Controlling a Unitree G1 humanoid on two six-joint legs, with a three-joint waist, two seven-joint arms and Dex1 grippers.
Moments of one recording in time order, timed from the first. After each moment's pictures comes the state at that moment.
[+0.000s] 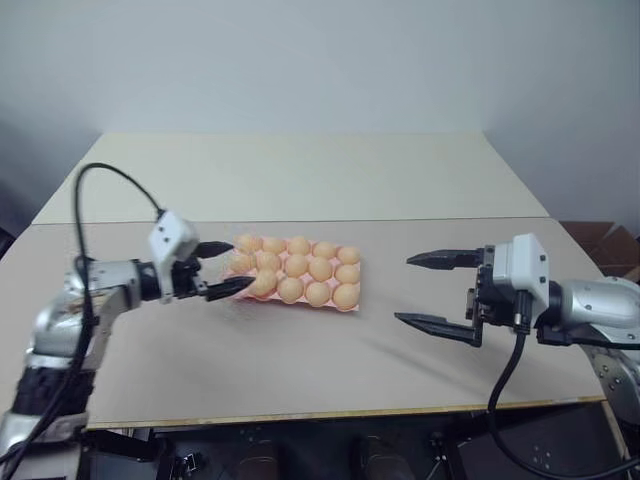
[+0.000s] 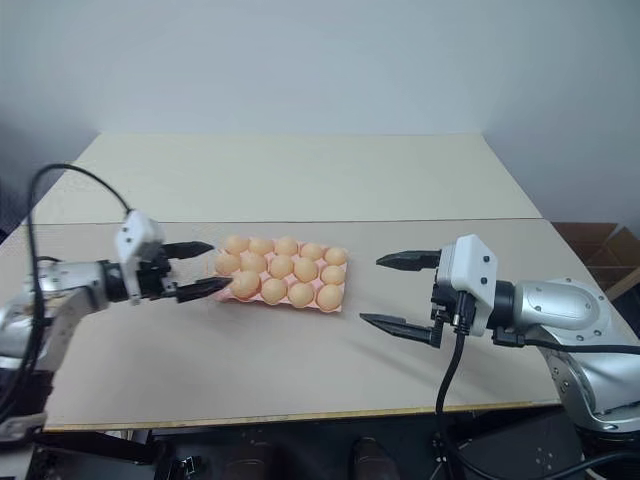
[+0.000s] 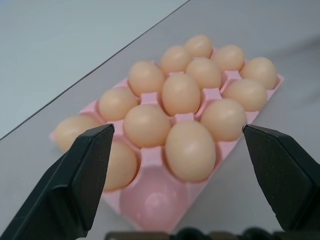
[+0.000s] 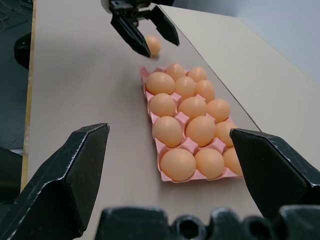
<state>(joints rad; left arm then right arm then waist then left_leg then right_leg) -0.36 0.84 0.18 -0.08 -0.47 0.51 -1.03 -0.25 -0.85 -0.18 -0.51 0.61 0.42 1.04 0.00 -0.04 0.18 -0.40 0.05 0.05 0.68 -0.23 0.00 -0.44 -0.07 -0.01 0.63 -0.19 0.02</state>
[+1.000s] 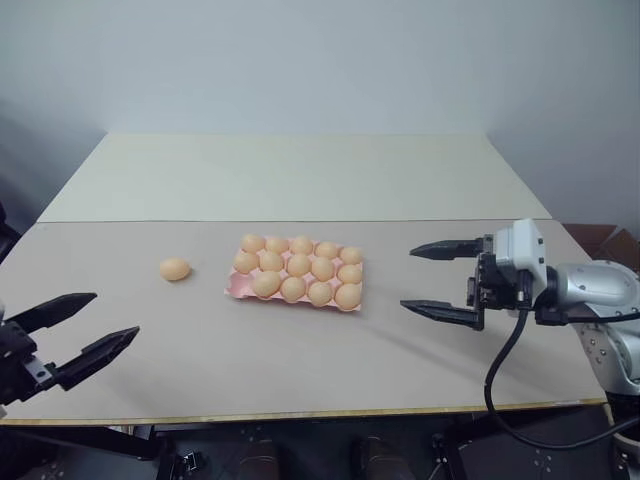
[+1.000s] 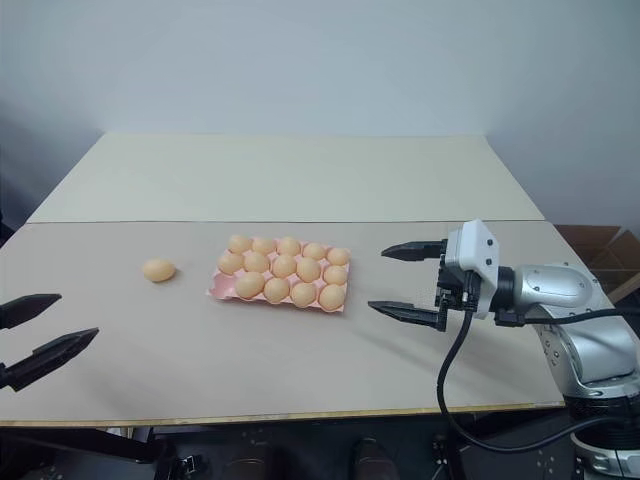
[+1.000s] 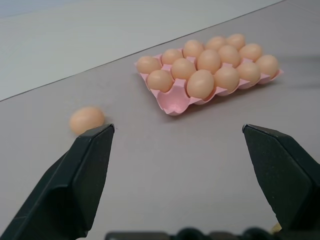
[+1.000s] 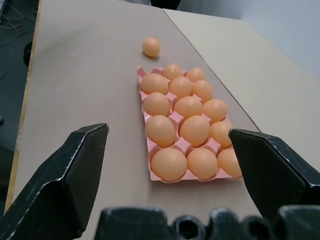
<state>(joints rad) 0.42 0.82 1.08 -0.64 -0.87 0.81 -0.92 -0.34 -0.83 -0.13 -0.31 0.58 0.34 1.15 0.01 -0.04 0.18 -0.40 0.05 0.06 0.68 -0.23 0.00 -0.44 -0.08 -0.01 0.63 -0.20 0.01</state>
